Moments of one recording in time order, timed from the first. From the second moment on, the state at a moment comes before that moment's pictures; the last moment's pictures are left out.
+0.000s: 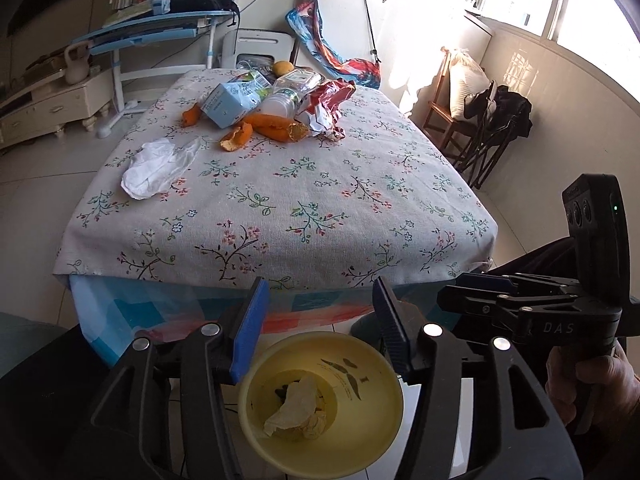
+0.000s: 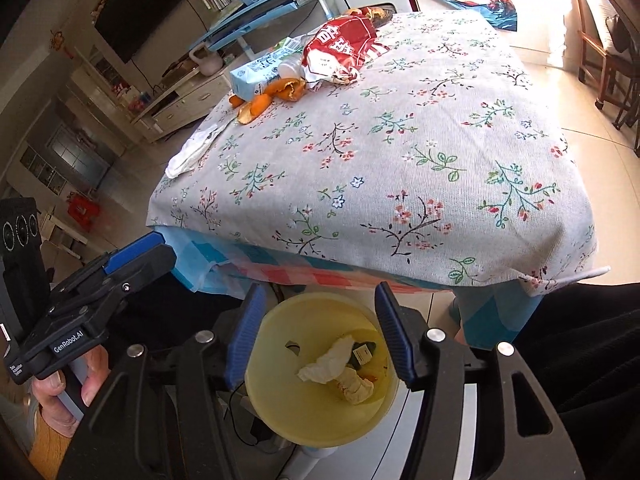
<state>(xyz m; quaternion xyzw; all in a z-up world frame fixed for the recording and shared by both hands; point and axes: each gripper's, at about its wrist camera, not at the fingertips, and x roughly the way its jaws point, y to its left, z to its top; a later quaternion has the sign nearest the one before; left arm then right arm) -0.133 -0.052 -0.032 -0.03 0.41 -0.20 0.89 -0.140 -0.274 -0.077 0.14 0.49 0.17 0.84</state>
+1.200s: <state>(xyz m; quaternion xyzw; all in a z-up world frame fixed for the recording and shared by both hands) -0.060 0.028 0.011 -0.04 0.35 0.00 0.93 -0.084 -0.203 -0.049 0.11 0.47 0.23 0.85</state>
